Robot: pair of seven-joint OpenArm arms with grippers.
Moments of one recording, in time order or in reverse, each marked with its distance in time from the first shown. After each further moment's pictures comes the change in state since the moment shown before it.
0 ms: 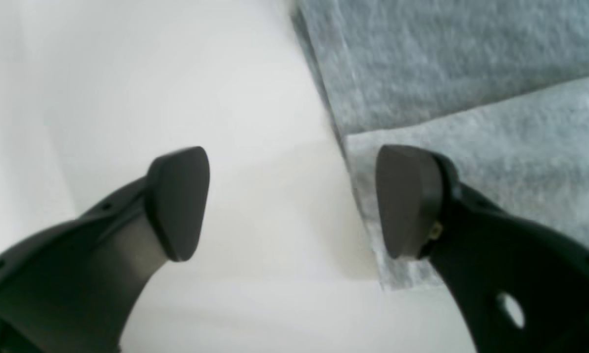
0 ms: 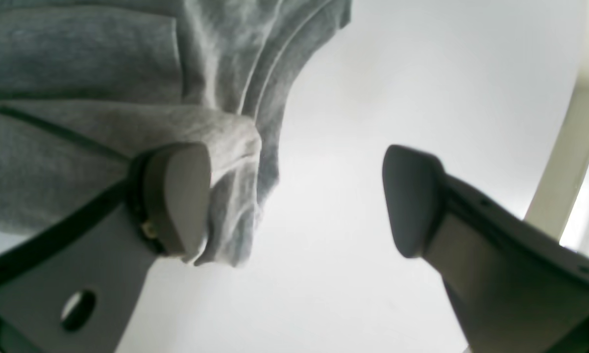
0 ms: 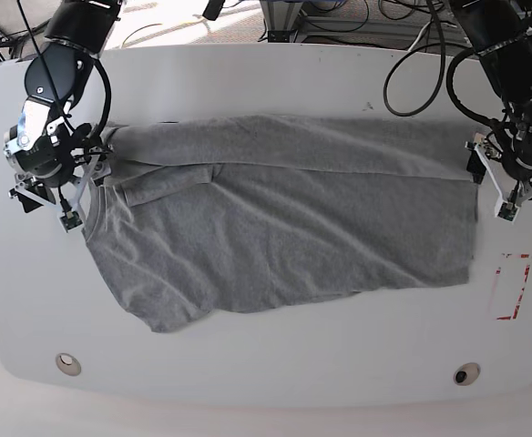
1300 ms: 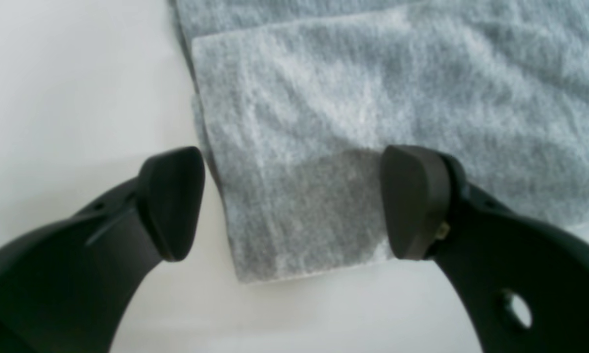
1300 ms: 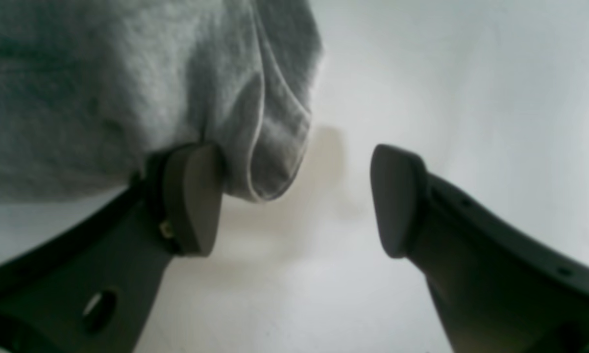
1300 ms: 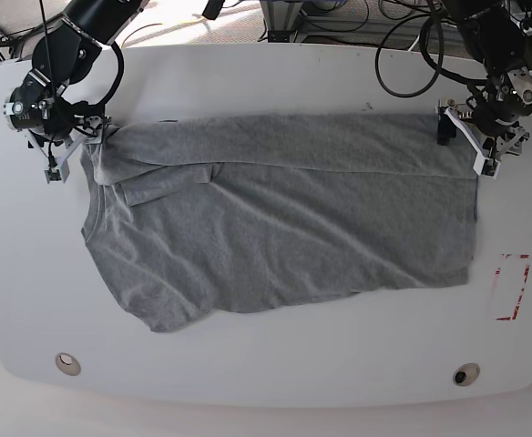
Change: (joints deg) left arm 8.5 7.7 -4.5 -5.5 -7.1 0.4 -6.5; right arm -2.2 -8.4 17.8 -11.2 2.7 -0.3 -0.9
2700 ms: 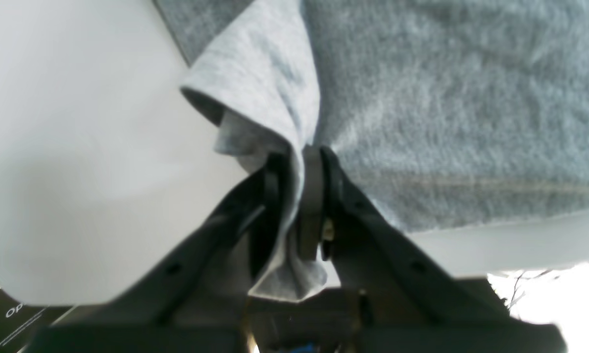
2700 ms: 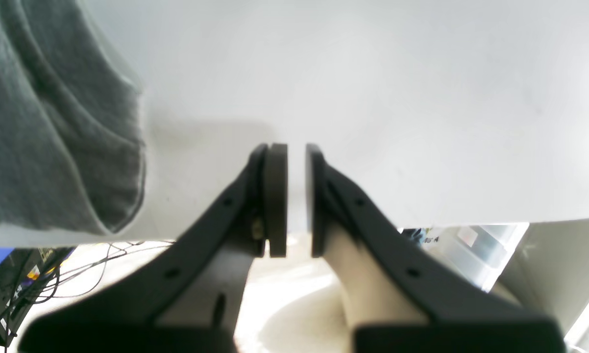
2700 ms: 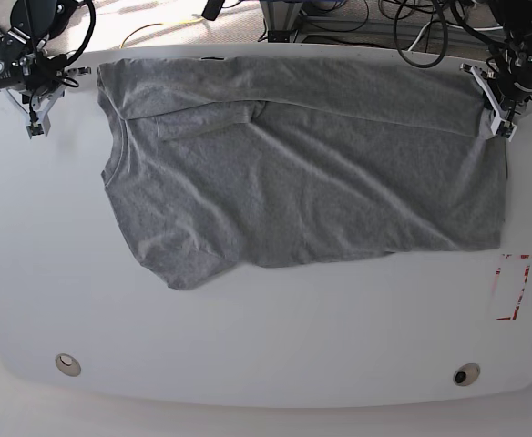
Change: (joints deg) left arm 14.2 -8.3 0.3 5.5 -0.1 -0.1 0.0; right arm -15.4 7.1 0.7 5.7 6.4 0.0 -1.4
